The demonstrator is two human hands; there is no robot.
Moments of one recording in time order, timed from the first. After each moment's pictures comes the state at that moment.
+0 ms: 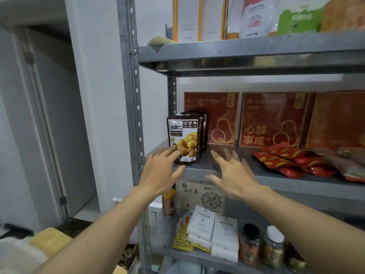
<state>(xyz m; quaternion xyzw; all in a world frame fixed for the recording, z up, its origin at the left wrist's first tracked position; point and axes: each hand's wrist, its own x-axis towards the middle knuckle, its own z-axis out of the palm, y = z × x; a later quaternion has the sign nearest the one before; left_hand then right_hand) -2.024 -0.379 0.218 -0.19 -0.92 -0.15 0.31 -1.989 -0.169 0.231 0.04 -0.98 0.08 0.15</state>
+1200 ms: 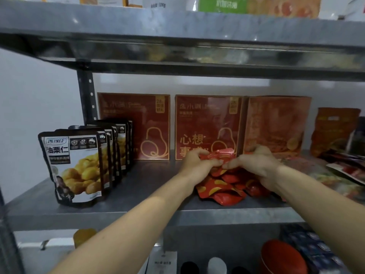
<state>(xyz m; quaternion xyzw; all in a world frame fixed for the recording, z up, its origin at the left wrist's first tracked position) -2.119 -0.077 0.248 -0.22 -0.75 -0.63 -0.05 -2.034 0.059 0.283 -0.26 -0.79 0.51 0.21</state>
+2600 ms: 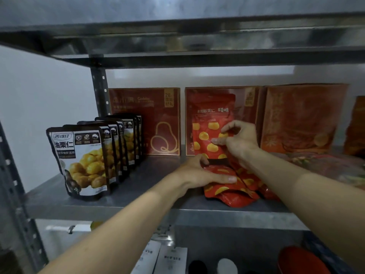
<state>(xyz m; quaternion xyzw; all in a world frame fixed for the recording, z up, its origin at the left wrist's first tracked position) -2.117 -0.102 0.250 -0.20 -0.86 -0.45 -0.11 -2.135 0.051 0.276 -0.08 -0.75 0.55 0.36</state>
